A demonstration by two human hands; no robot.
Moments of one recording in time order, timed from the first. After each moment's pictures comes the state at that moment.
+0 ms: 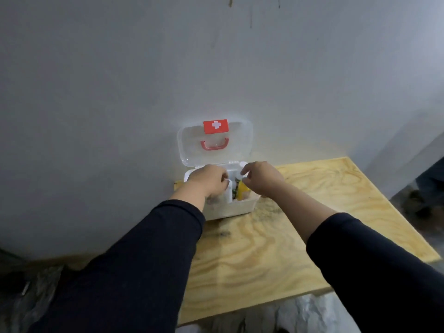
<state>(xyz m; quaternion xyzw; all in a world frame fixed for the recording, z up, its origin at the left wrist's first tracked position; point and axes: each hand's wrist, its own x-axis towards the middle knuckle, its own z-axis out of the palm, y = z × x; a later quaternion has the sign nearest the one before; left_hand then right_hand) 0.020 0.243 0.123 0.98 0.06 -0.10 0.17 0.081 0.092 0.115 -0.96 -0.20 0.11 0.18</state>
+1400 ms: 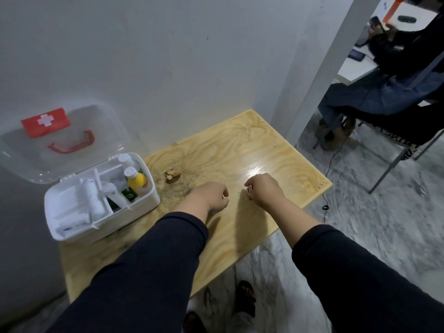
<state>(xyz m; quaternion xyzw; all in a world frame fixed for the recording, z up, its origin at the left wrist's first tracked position) 0.088 0.006 0.029 0.93 -0.15 -0.30 0.14 0.080 -0.157 0.011 -0.97 0.06 0.14 0.18</state>
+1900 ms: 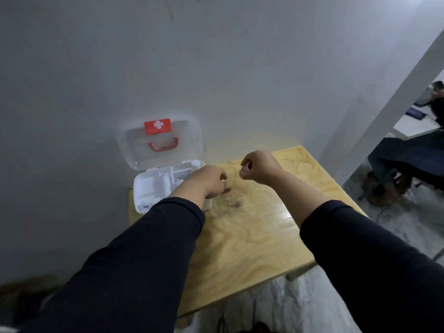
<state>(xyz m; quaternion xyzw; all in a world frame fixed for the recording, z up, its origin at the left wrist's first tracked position) 0.068 0.125 0.109 0.97 -0.02 -0.13 0.19 0.104 -0.032 0.135 -0.97 -0.14 0.08 0.19</state>
